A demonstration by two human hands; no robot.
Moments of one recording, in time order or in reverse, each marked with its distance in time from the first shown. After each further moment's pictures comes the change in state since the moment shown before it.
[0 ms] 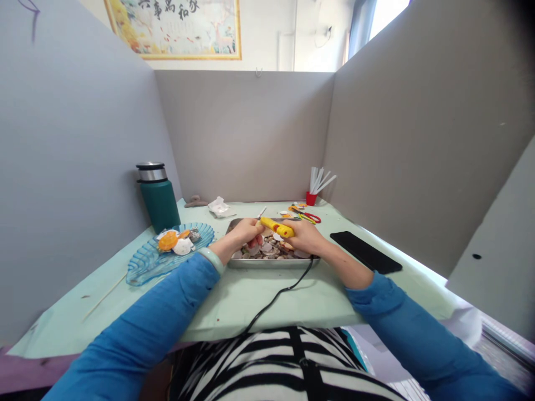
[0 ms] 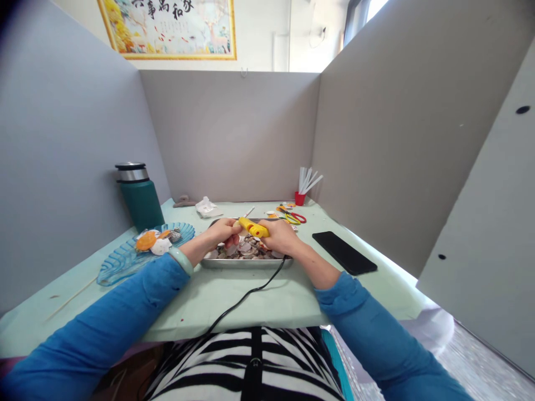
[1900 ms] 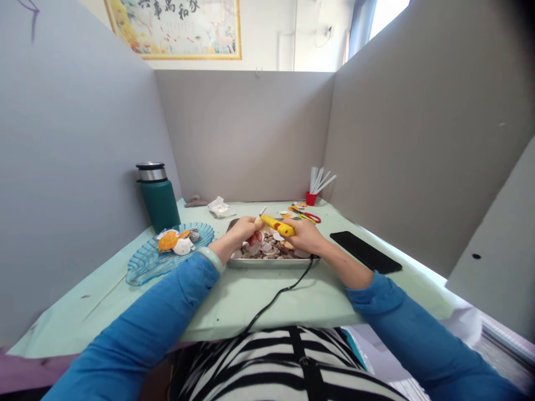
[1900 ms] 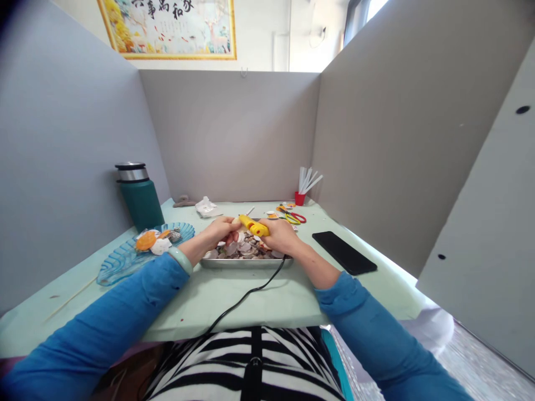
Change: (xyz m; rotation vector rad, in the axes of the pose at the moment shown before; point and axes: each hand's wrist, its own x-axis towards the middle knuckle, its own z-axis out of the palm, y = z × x) left_hand 0.003 -0.003 -0.003 -0.125 0.002 0.007; right_hand 0.000 0.001 0.001 0.022 0.053 -0.015
